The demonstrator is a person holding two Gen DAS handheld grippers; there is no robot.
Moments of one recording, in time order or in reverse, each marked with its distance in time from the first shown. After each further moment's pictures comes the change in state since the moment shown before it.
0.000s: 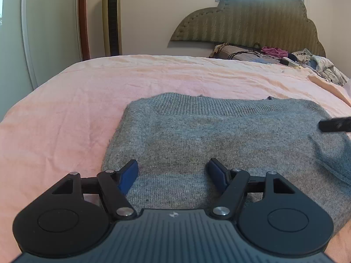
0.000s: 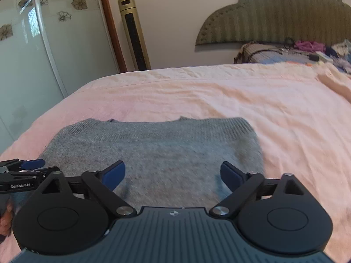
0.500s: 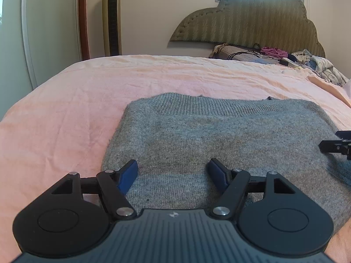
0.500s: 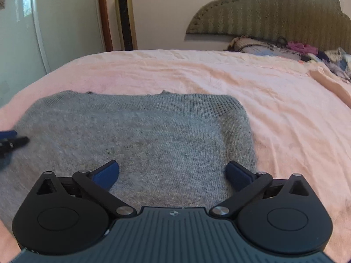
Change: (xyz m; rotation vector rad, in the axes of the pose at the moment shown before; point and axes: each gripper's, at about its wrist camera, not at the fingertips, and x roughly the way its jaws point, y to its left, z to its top) left arm -0.003 0.001 0.001 0.002 0.001 0.006; right arm 0.007 -0.013 -0.032 -0.042 0.018 -0.084
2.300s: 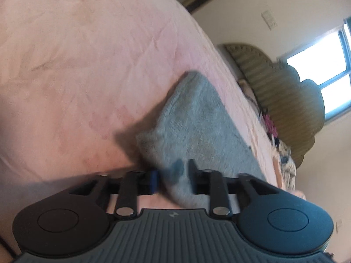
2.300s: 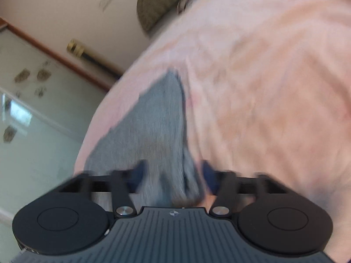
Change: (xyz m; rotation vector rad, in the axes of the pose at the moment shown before) left arm -0.114 0.082 -0.092 -0.901 0.098 -0.230; right arm -0.173 -0.087 -0.087 0.683 -0.078 0.185
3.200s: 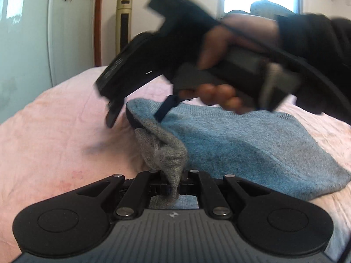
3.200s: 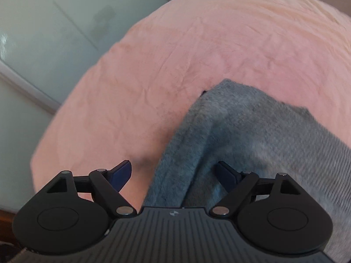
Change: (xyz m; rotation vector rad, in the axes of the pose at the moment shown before) left arm 0.026 -0.121 -0.090 0.859 -0.197 0.210; right arm 0.290 0.330 -0.084 -0.844 0.823 0.136
